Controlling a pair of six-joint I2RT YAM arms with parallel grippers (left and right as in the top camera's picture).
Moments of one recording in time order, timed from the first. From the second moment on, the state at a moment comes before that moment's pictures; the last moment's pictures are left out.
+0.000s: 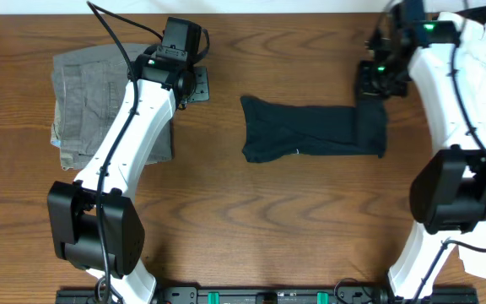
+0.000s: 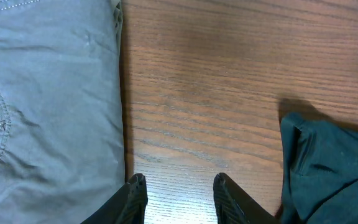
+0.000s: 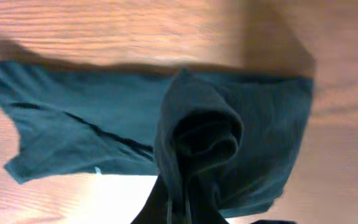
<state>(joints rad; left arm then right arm) -0.25 1.82 1.59 -0.86 -0.14 -0.30 0.05 2.06 1.91 -1.23 -0.19 0.11</state>
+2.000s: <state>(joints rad) -0.25 1.85 1.59 -0.84 -0.14 -0.31 -0.22 2.07 1.74 -1.20 -0.22 -0.03</state>
